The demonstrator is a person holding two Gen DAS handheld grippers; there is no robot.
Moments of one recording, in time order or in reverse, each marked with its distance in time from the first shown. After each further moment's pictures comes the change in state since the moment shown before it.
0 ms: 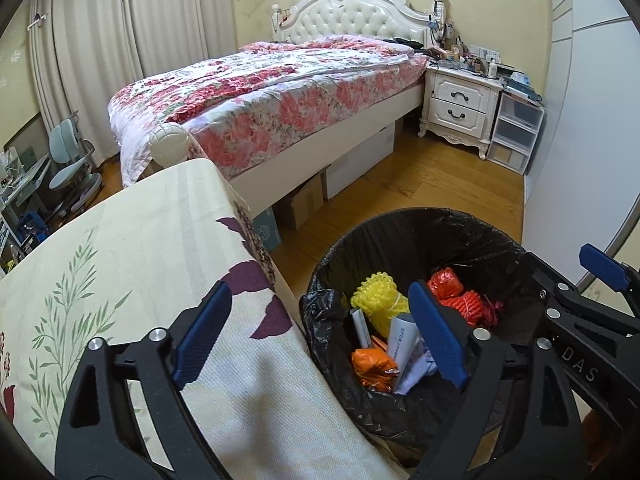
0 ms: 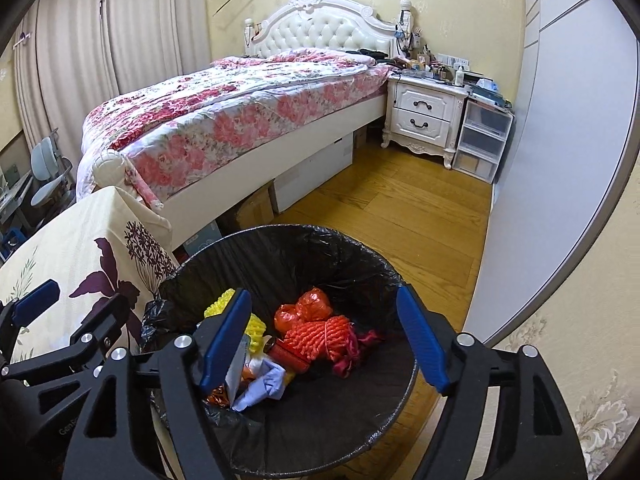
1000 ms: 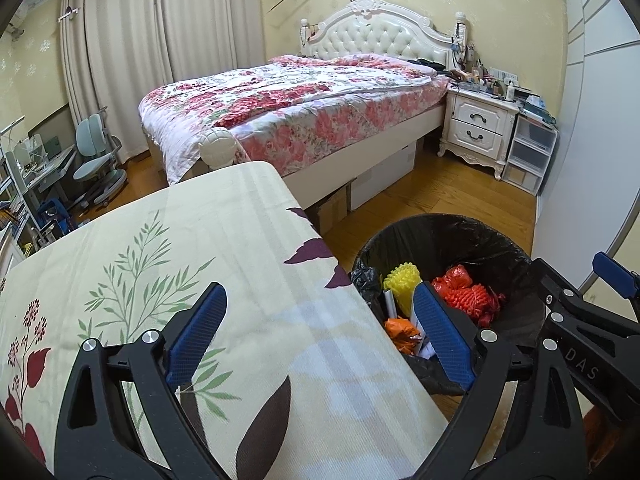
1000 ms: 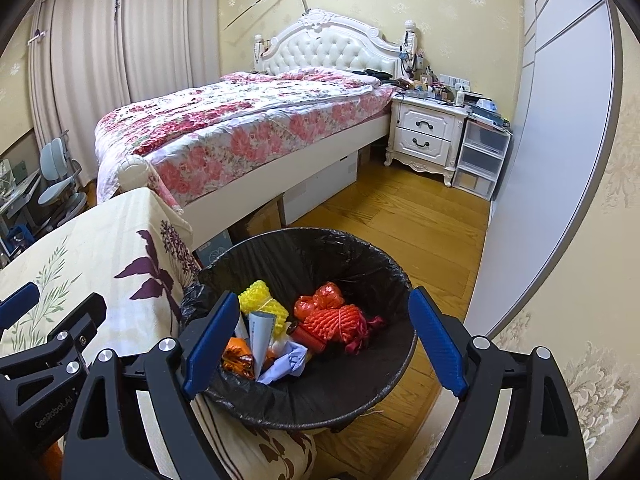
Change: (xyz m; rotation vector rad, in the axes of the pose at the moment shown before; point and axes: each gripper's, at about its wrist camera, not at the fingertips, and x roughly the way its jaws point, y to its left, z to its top) left arm -0.069 0.037 -0.023 -0.062 -0.053 0.054; right arm -0.061 0.020 -0.020 -0.031 -0.065 0.011
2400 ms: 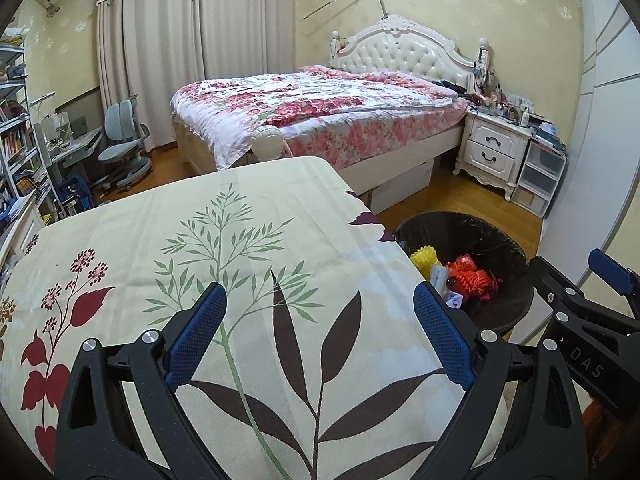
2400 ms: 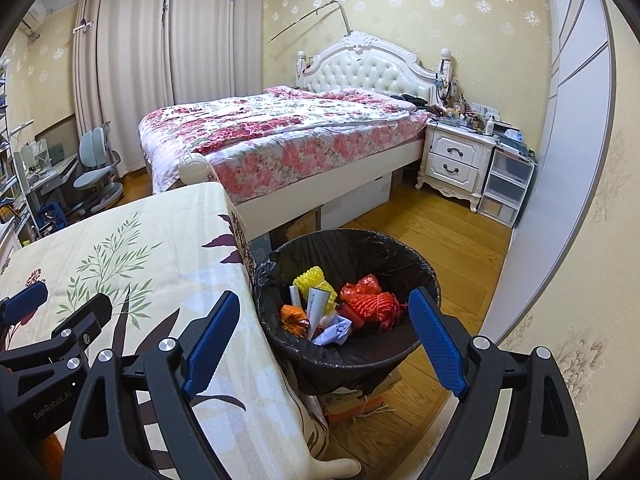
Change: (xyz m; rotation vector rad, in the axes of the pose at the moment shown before) left arm -0.089 0.055 -0.047 -0.091 -0.040 0.040; right arm -0.077 0.034 -0.030 -0.087 -0.068 0.099
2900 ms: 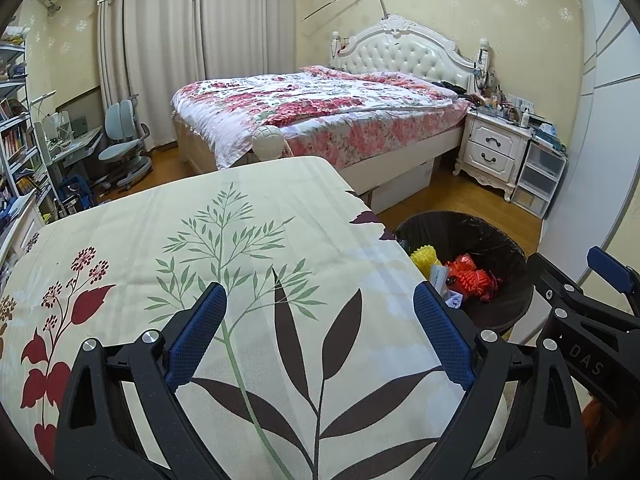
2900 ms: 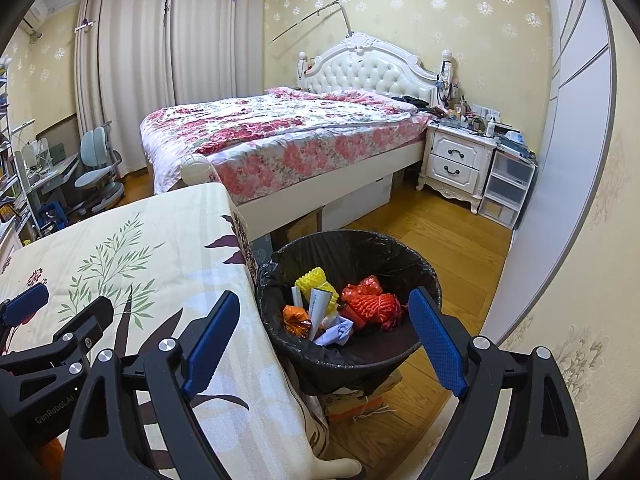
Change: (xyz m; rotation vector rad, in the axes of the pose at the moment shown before) left arm 0.000 0.000 0.000 0.001 0.001 0.002; right arm 0.000 0.002 0.000 0.001 -0.001 -0.001
